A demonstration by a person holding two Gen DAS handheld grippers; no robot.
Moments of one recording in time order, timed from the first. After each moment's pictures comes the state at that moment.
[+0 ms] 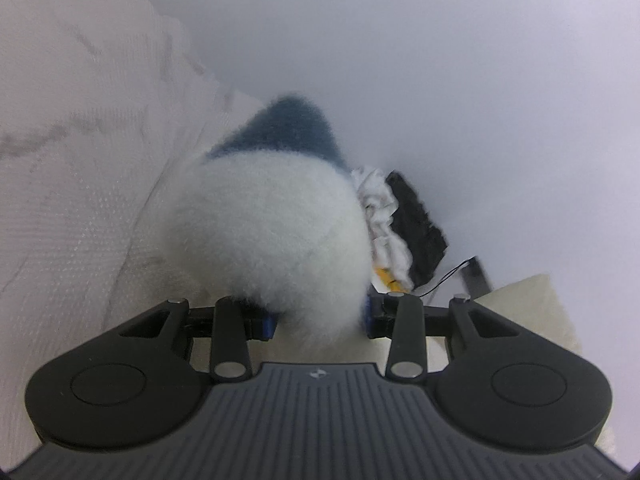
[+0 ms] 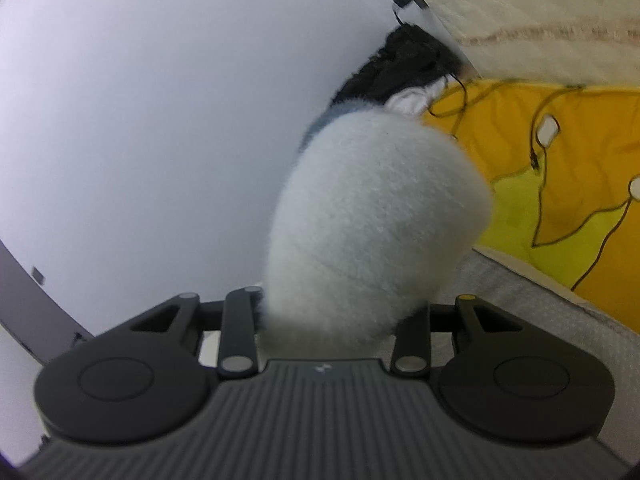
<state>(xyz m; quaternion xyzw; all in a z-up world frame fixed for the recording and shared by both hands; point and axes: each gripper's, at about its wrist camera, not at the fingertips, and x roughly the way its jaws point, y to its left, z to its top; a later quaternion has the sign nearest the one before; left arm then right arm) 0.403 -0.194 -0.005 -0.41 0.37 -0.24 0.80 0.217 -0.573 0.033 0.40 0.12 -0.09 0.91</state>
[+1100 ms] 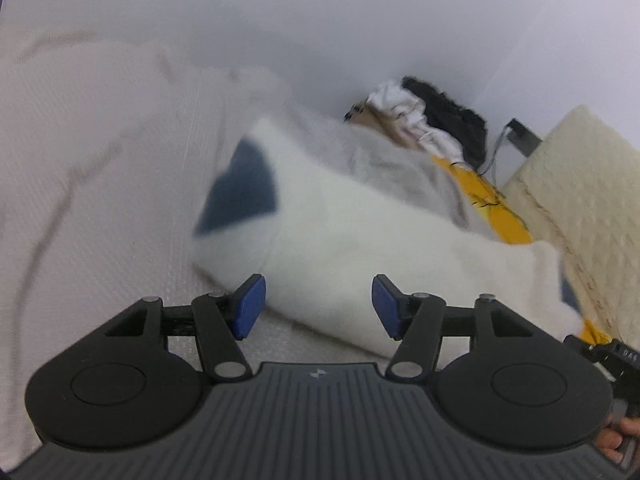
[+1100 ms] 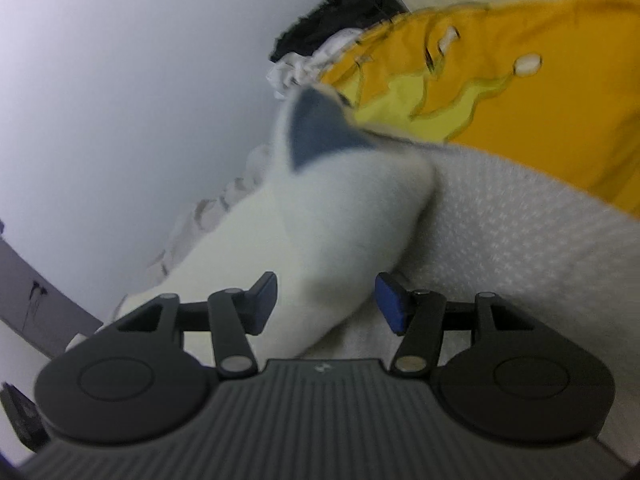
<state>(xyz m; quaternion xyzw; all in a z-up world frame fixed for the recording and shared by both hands) 0.303 -0.161 -0.017 -0.17 0.37 -0.28 0.87 0.142 -0.548 -0.043 0.37 0.20 -0.12 0.90</state>
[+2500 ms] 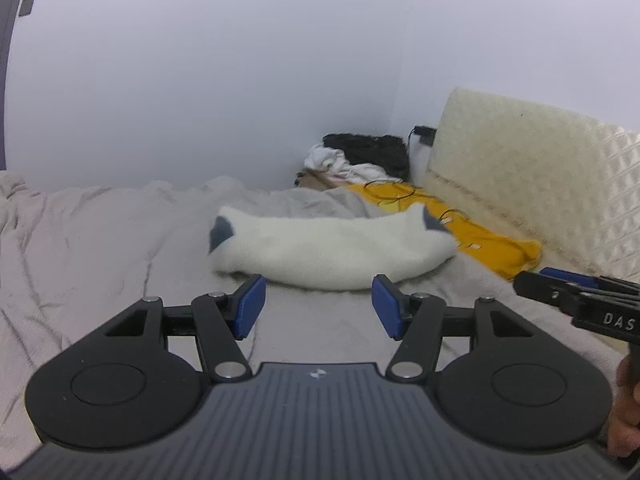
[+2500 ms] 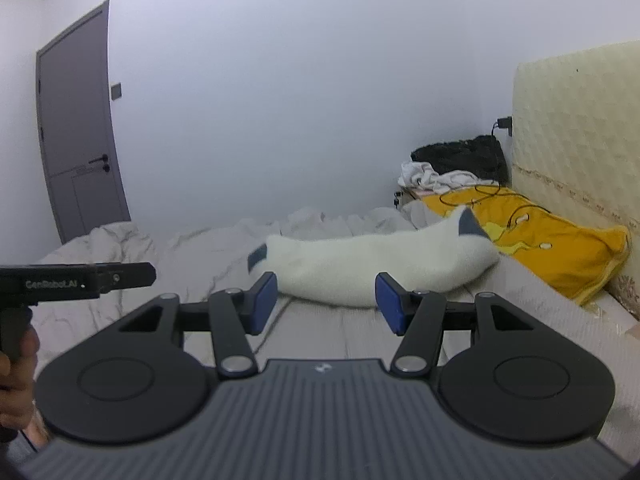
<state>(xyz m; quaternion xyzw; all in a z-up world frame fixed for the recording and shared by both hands) -0.028 -0.074 0.124 -0.03 0.23 -0.31 0.92 -0.092 -0.304 0.075 0.07 0.11 -0.06 0.99</state>
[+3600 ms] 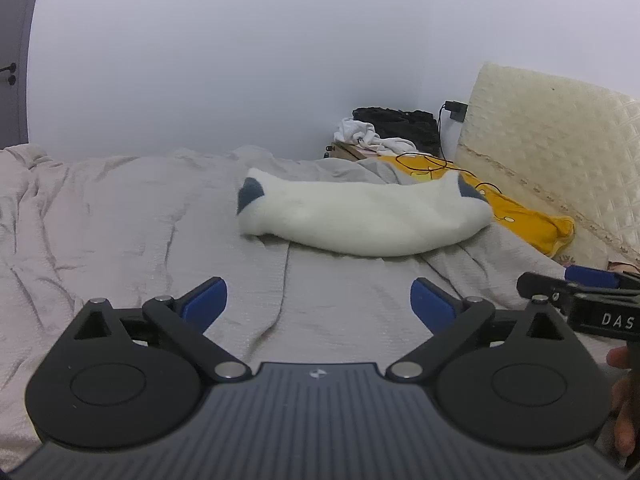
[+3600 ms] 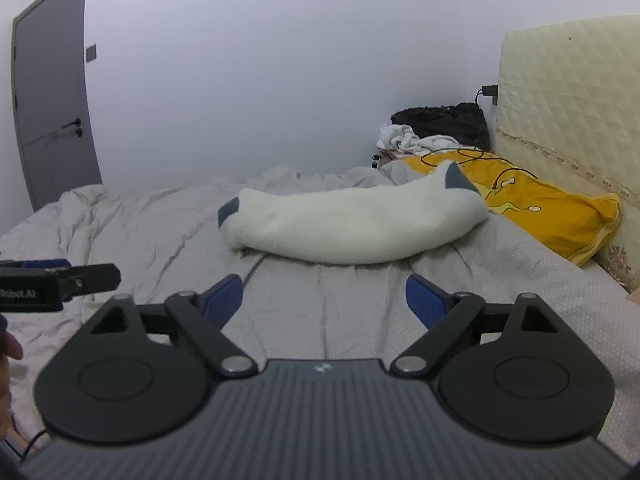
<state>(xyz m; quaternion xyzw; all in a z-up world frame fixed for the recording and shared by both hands) -0.015 -0.077 0.081 -0.02 0.26 -0.27 0.93 -0.063 -0.298 0.033 0.06 0.17 -0.10 0.98</state>
